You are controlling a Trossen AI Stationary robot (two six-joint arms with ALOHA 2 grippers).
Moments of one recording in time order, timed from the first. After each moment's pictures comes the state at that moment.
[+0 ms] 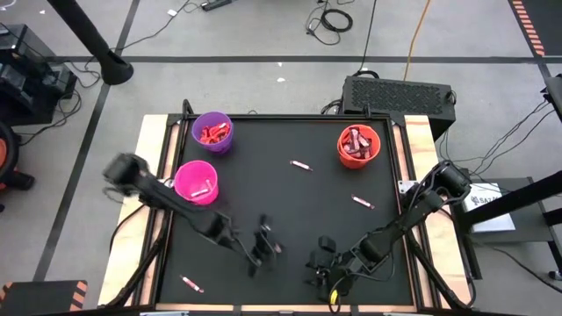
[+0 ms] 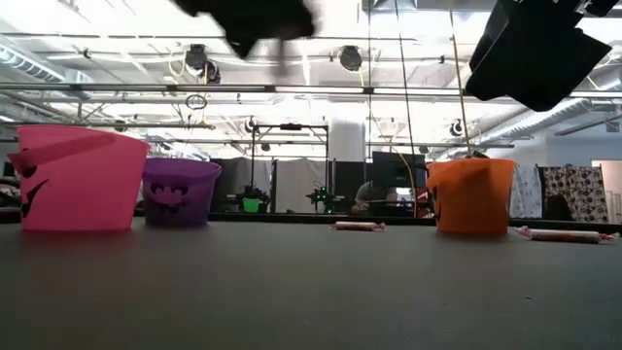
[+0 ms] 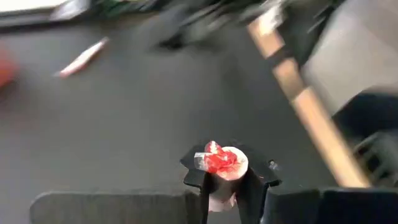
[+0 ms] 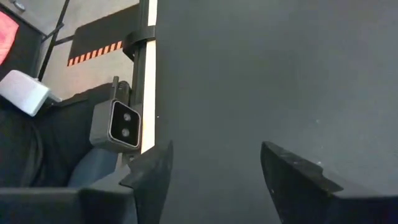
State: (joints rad) left arm -0.48 1.70 1.04 0.14 -0.24 -0.14; right arm 0.68 1.76 1.08 -0.09 0.31 0.81
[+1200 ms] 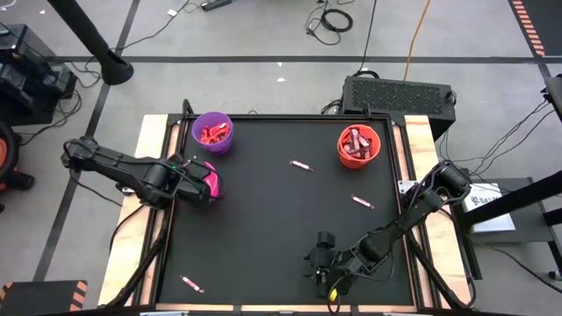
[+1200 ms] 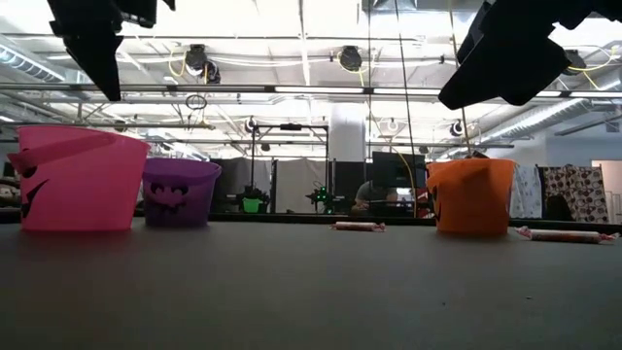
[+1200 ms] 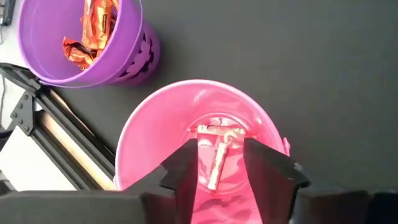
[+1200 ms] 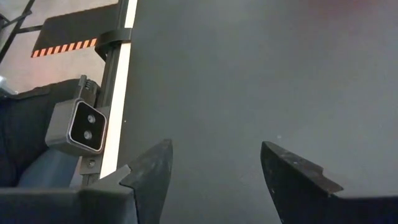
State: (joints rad) left arm -0.29 1.12 1.04 -1.40 -0.47 -0.88; right arm 0.68 1.76 1.08 -0.12 0.42 0.69
